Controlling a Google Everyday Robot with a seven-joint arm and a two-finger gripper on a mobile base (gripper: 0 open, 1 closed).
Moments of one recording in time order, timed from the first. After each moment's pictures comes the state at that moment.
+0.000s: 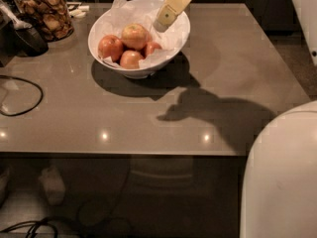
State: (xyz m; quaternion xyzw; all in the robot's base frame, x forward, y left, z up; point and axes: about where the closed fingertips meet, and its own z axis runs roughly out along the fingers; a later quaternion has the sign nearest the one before) arm 0.651 -0.033 1.028 -0.57 0.76 0.13 0.28
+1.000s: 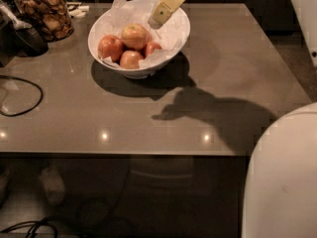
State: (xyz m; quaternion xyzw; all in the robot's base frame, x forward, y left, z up) arm 0.655 -0.021 1.035 -0.57 0.75 0.14 0.31
